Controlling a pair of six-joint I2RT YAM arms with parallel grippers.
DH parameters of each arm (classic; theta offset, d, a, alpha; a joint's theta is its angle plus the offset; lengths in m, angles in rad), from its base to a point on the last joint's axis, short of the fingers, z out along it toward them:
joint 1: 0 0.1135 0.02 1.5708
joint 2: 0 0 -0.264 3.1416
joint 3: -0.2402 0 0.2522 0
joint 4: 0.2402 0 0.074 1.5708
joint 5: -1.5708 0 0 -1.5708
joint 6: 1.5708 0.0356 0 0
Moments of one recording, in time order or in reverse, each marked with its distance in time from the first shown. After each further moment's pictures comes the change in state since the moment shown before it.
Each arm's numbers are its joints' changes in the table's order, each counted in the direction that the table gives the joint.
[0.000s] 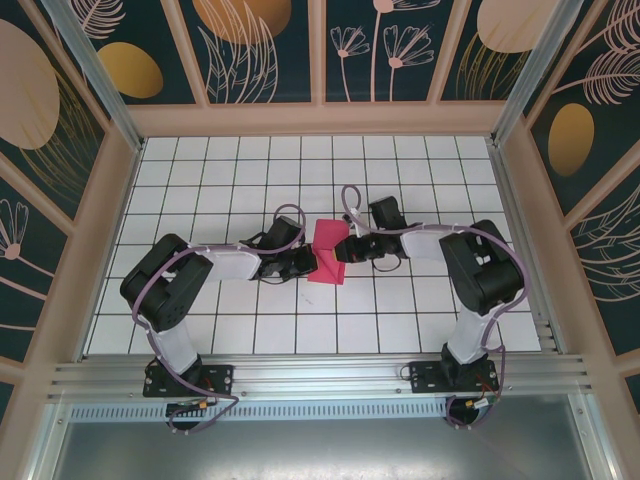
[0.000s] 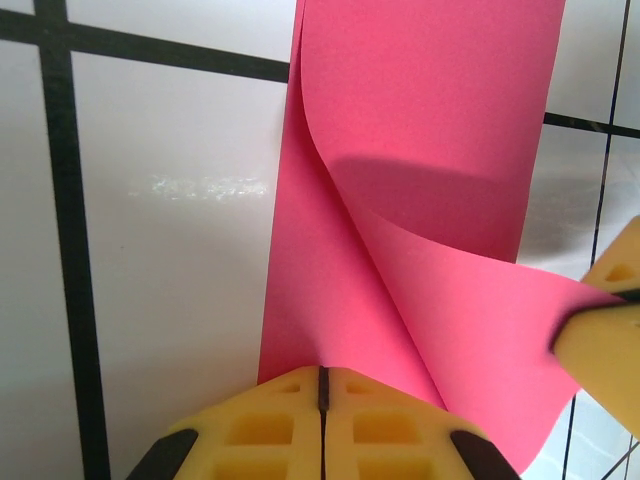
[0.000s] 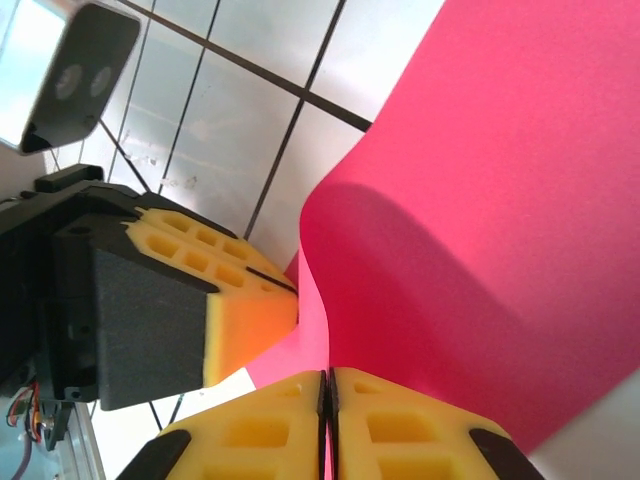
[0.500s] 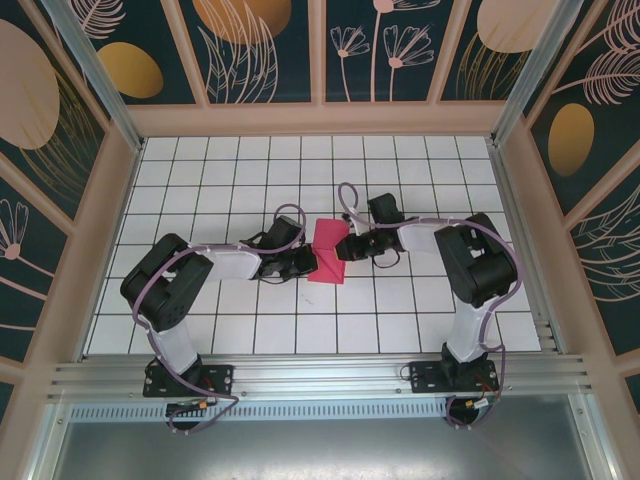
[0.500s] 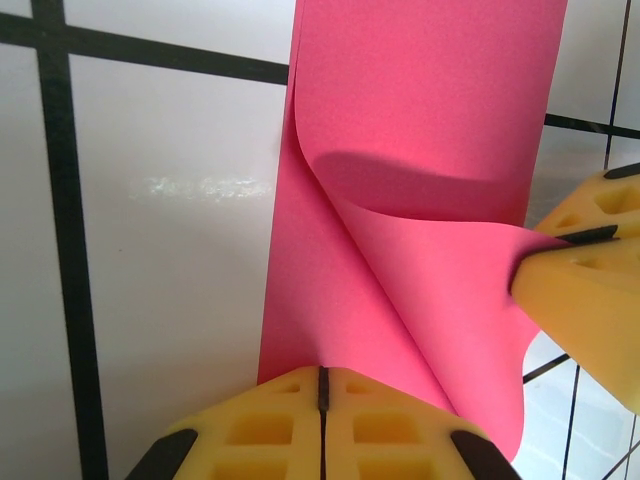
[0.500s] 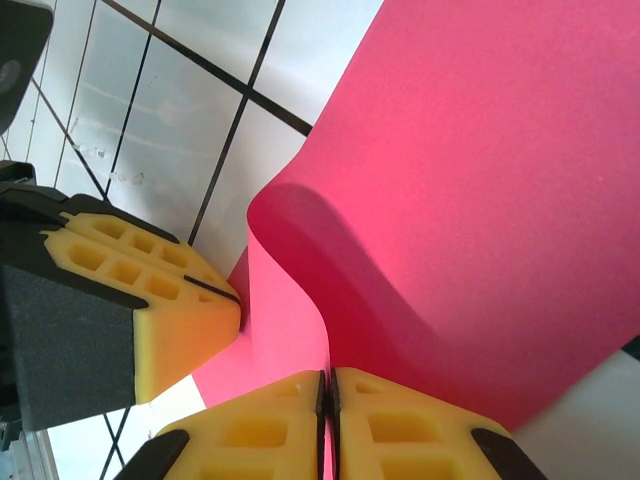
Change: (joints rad) left arm 0.000 -0.003 -0.005 0.003 0.000 0.000; right arm -0.011 -0.059 -0.071 0.084 -0.033 -0.084
